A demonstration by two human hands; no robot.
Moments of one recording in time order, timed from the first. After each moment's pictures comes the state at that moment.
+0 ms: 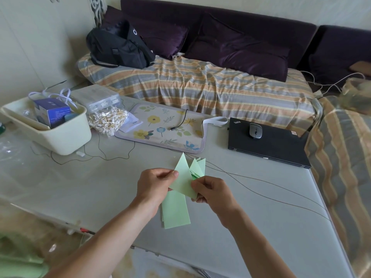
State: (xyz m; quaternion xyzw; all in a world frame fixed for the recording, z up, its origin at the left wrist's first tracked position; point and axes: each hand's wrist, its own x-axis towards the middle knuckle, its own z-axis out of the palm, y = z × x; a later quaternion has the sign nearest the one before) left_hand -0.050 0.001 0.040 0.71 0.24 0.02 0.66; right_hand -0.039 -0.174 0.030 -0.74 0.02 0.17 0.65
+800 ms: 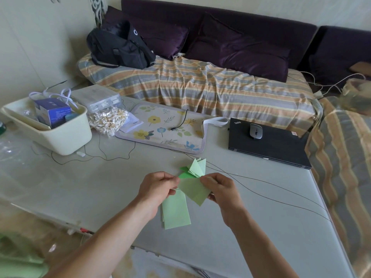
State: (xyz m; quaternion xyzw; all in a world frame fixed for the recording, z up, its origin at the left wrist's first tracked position) left_hand -0.053 0.003 0.047 0.72 0.24 -0.07 0.64; right_hand -0.035 -0.181 0.033 -0.69 0.11 0.11 0.71
